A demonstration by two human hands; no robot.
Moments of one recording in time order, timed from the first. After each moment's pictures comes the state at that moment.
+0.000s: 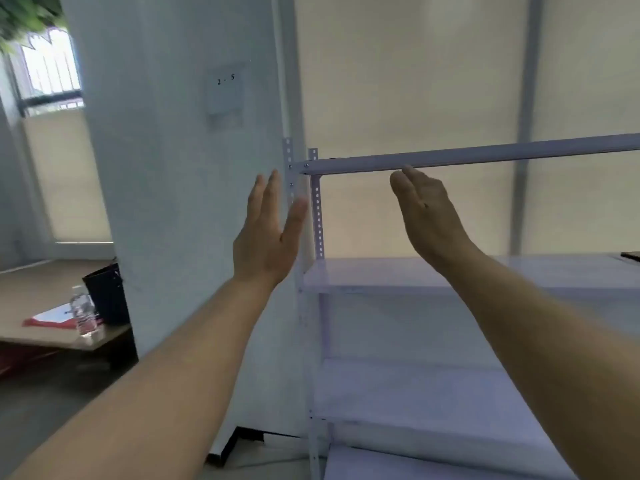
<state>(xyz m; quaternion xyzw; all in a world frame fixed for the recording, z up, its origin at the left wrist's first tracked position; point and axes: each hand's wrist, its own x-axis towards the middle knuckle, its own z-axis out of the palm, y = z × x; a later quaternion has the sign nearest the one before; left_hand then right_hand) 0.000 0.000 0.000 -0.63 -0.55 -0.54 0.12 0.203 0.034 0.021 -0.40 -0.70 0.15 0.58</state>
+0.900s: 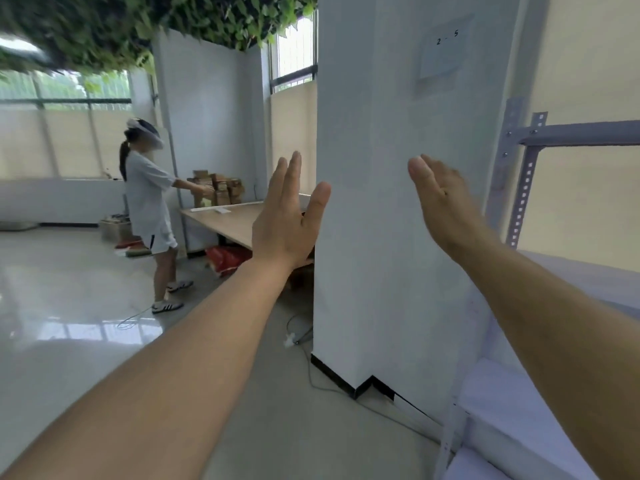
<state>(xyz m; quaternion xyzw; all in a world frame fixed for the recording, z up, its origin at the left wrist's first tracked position) -0.146 -0.167 -0.025 -0.44 -0.72 -0.48 0.26 0.004 -0.035 0.005 -0.21 -0.81 0.28 0.48</state>
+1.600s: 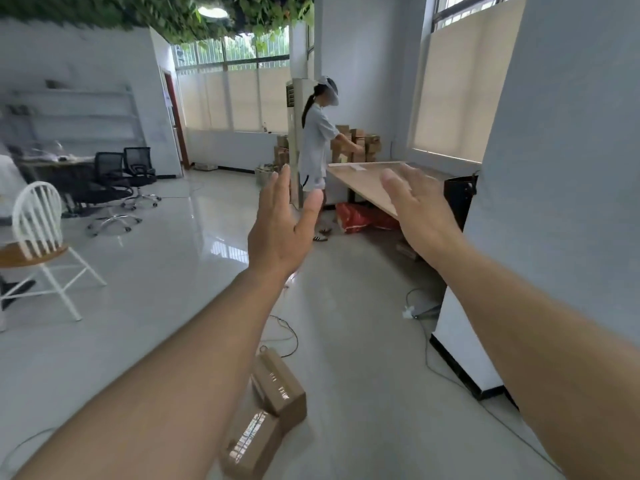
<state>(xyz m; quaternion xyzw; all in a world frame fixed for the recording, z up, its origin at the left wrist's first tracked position) -0.312 -0.353 -0.107 -0.20 -0.82 -0.46 0.28 -0.241 -0.184 -0.067 -0.04 -0.85 0.42 0.32</state>
